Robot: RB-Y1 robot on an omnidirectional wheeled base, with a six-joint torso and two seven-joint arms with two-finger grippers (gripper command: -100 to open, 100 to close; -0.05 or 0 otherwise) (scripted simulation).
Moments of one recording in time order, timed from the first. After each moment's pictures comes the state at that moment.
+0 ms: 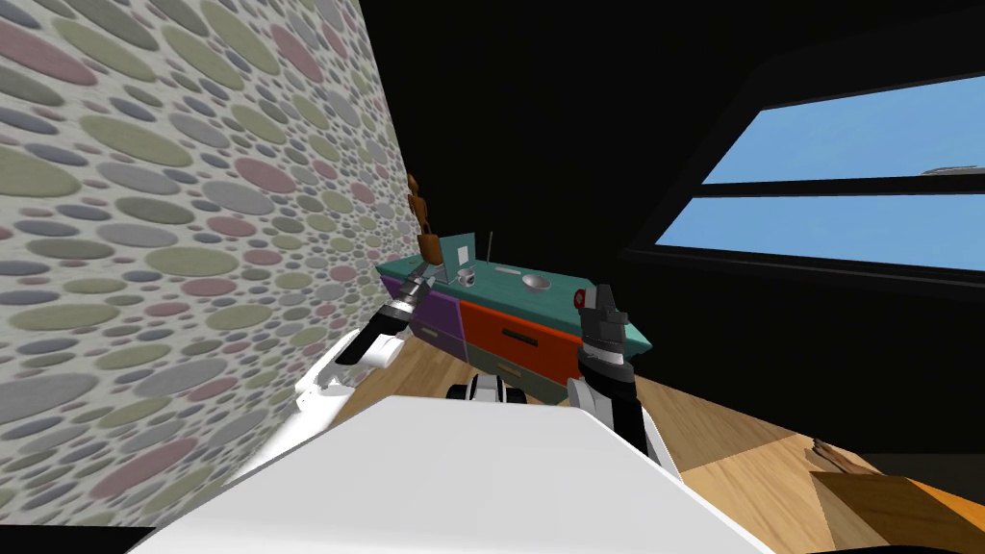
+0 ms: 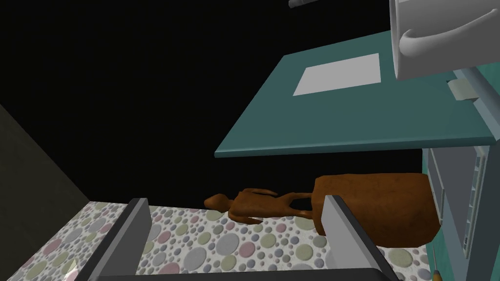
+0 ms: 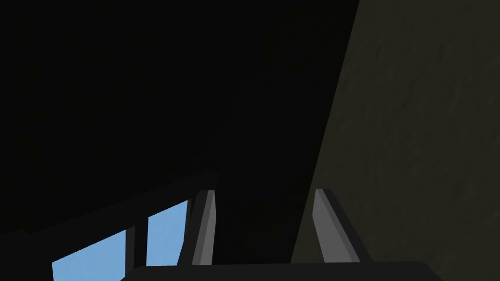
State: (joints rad) left arm 0.23 0.48 0.04 -2.21 0.06 -0.09 0.16; right arm 0.52 0.02 -0.06 -2.34 0.10 -0.59 0.10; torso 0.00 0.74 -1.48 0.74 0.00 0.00
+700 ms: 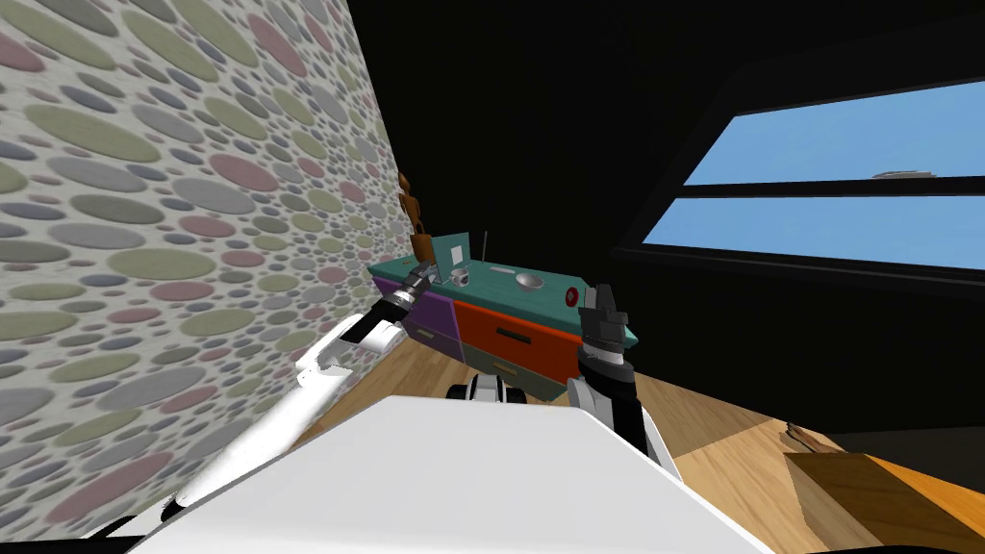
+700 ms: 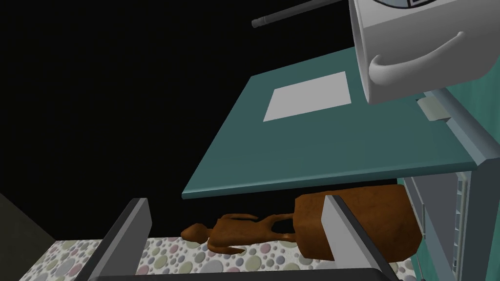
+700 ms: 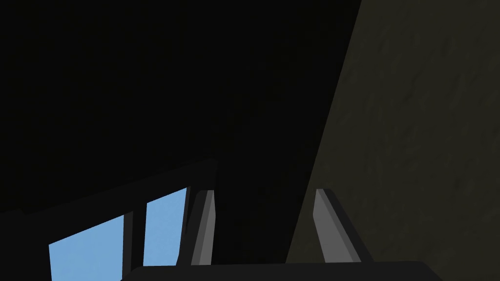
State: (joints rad) left arm 0.13 0.61 0.05 -2.17 0.10 0.09 0.20; right arm 0.52 0.02 -0.06 -2.34 0.10 -0.59 0.10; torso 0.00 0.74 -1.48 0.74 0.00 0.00
